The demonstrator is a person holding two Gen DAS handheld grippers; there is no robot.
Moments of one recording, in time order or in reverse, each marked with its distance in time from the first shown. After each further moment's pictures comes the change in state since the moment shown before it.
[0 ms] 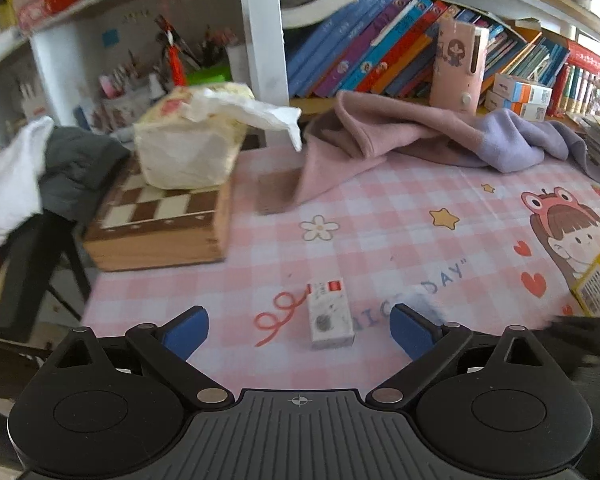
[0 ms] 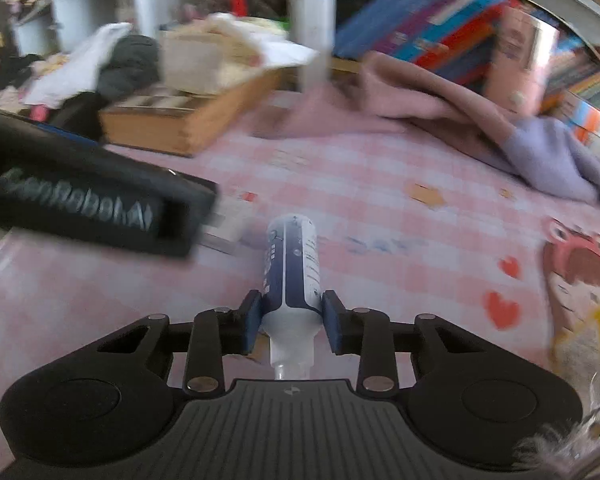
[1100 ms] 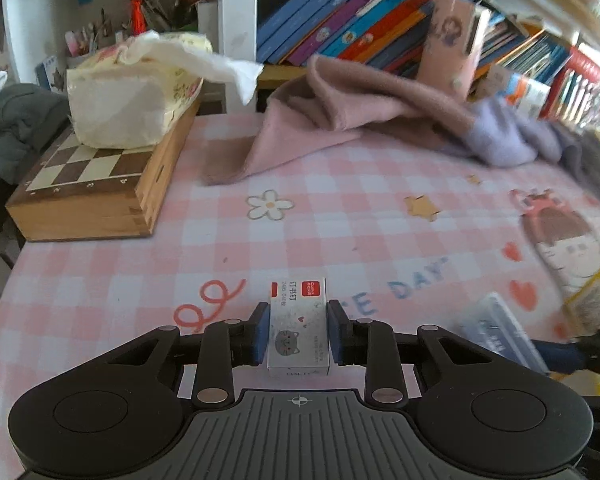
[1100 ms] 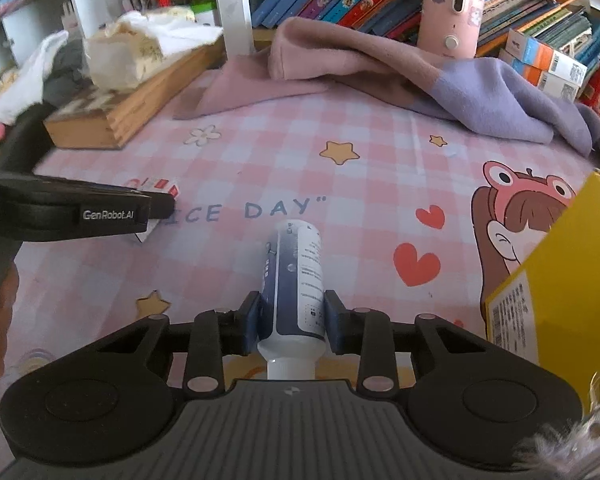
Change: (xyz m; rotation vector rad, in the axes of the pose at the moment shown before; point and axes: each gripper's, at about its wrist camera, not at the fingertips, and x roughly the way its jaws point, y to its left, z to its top) left arm 0.040 -0.017 -0.005 -0.077 0.041 -0.109; right arm -0.009 -0.052 -0.004 0.099 0.070 0.004
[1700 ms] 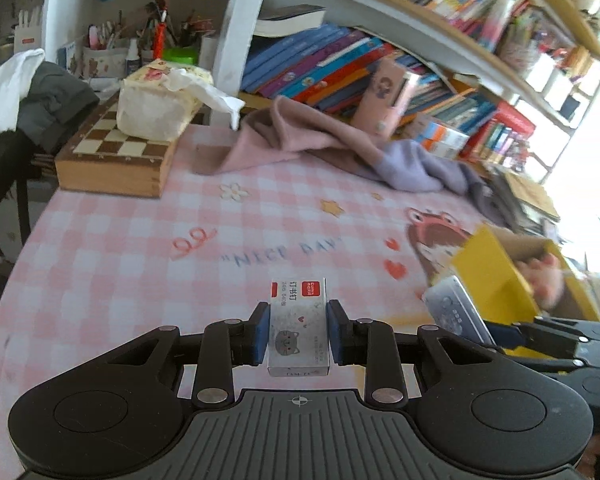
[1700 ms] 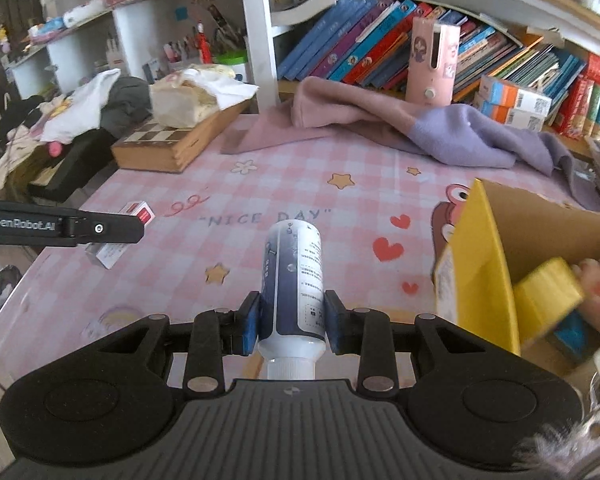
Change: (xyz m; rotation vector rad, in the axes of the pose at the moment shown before) left arm -0.142 0.001 -0.049 -0.119 -0.047 -0.198; right arm -0.129 0.007 -0.045 -0.028 -0.102 0.036
